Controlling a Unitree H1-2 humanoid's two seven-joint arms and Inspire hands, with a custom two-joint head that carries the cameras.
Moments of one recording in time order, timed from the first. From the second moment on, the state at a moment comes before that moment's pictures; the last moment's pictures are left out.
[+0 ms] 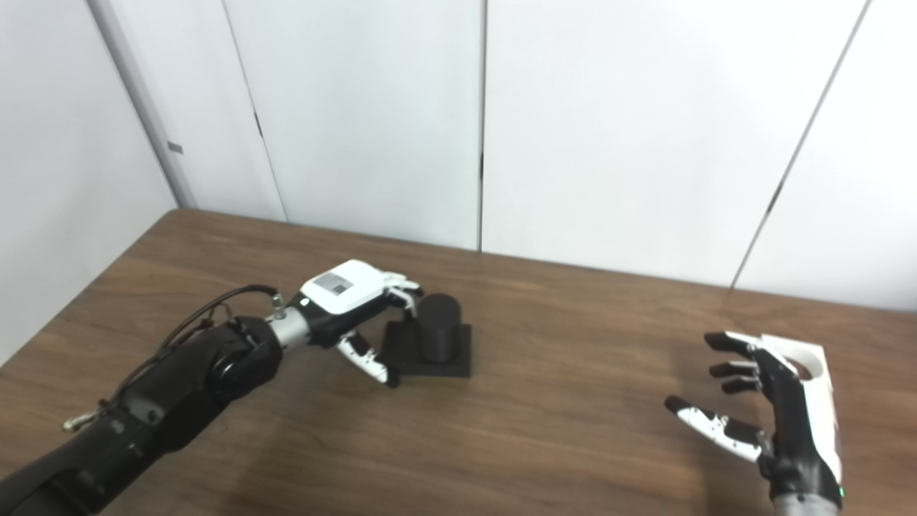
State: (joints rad) left arm -0.55 0.55 -0.53 0.40 0.76 -0.34 -0.03; right arm -0.06 -0.19 -0.05 -0.13 -0.38 -0.02 -0.12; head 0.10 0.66
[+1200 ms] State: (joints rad) left arm -0.64 0.49 -0.73 0.41 0.77 -0.37 -0.04; right arm -0.14 -0.48 -0.04 -0.32 -0.56 0.18 0.16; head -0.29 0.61
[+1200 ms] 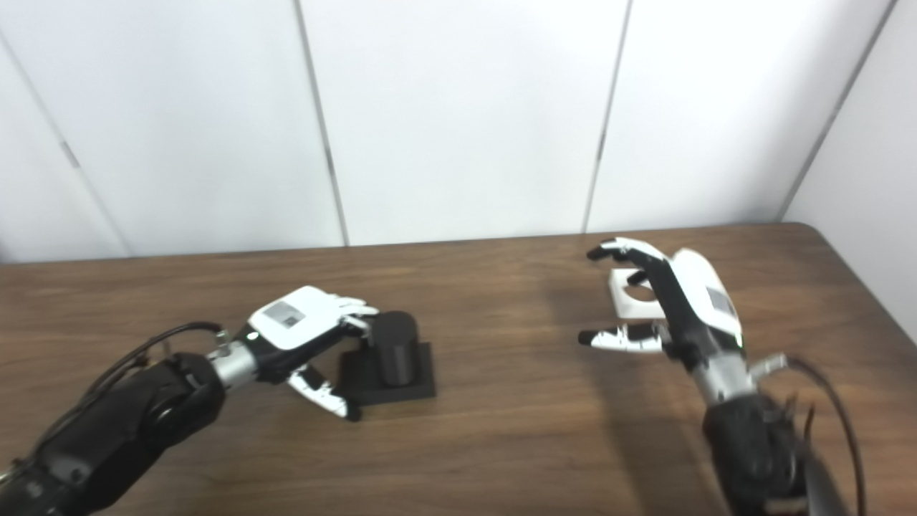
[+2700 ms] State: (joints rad) left arm -0.68 0.57 -0.93 0.55 0.69 -0.46 0.26; right arm -0.51 -0.60 0.19 0.19 -0.86 0.35 0.41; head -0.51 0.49
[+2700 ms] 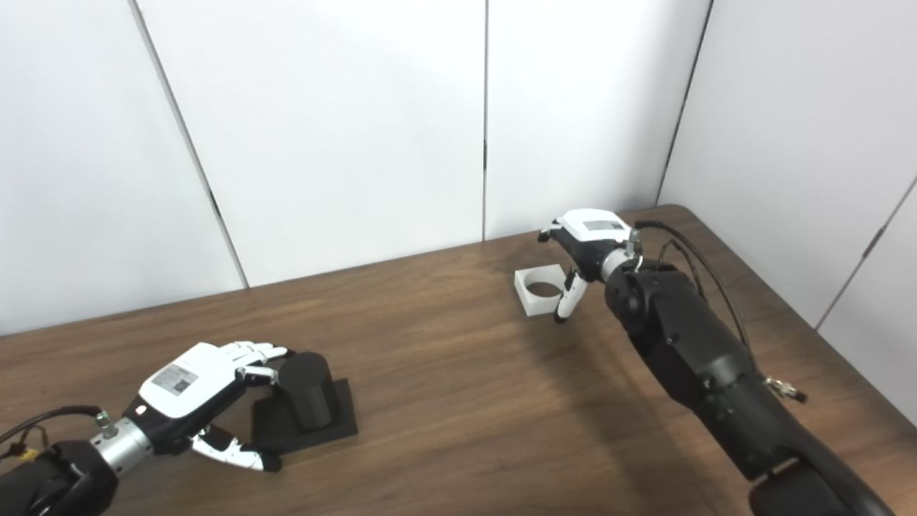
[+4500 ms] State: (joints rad) left arm -0.61 0.60 -0.85 0.41 0.68 -0.44 0.15; right arm -0.66 -0.64 0.39 0.36 -0.85 0.40 0.53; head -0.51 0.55
